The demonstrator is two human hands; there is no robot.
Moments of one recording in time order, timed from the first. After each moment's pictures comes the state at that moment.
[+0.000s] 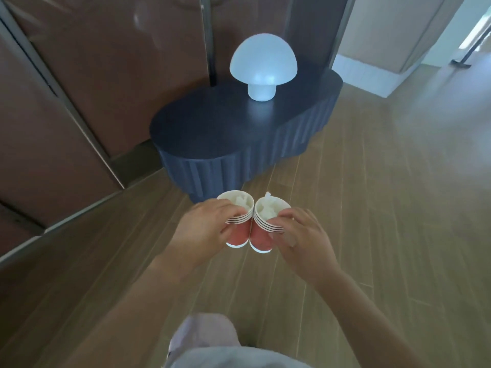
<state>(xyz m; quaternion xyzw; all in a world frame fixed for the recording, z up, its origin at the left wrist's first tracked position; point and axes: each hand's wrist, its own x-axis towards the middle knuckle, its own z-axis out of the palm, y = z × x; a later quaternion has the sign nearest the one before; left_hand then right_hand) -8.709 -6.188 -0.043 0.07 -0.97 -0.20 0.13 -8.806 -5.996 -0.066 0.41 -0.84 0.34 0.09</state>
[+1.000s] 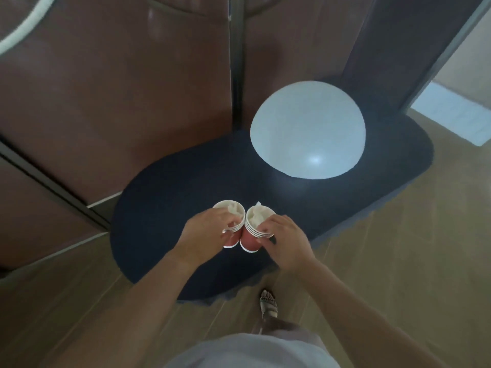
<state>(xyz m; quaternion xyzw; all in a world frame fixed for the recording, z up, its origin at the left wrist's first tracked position) -9.259 -6.522 -0.108 0.24 -0.95 -0.21 0.04 -9.395 -6.376 -0.137 0.50 -0.82 0.26 -0.11</state>
